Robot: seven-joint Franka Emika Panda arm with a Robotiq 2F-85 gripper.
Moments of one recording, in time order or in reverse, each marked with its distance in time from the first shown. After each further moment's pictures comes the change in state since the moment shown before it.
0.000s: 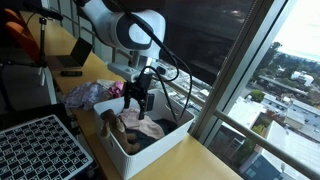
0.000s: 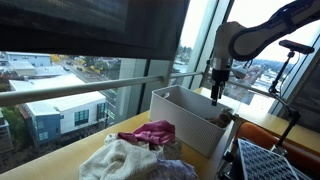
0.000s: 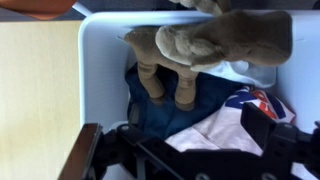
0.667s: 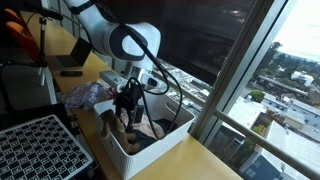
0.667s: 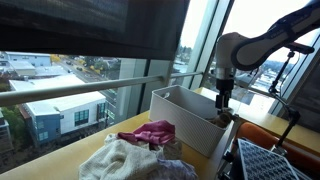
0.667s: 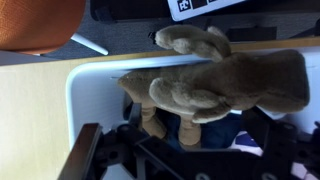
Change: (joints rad) arm -0.004 0.006 -0.012 -0.077 -0.005 -0.003 0.086
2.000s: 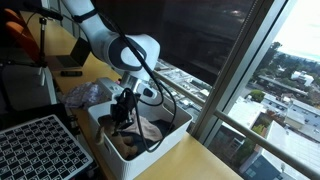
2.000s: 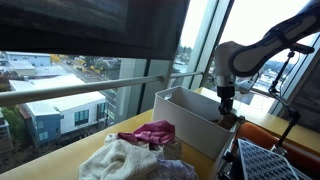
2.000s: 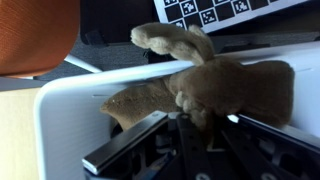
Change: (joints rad) arm -0.011 0.047 0.000 -0.010 0.029 -0.031 0.003
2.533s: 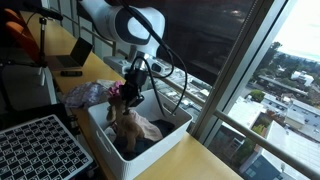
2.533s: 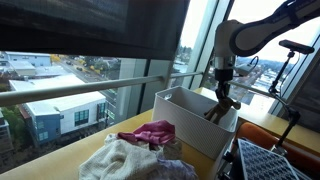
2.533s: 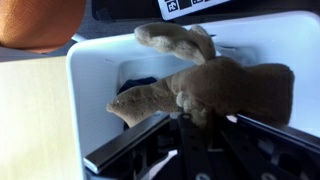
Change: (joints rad) arm 0.022 -0.084 0.030 0.098 0.001 -0.102 -0.001
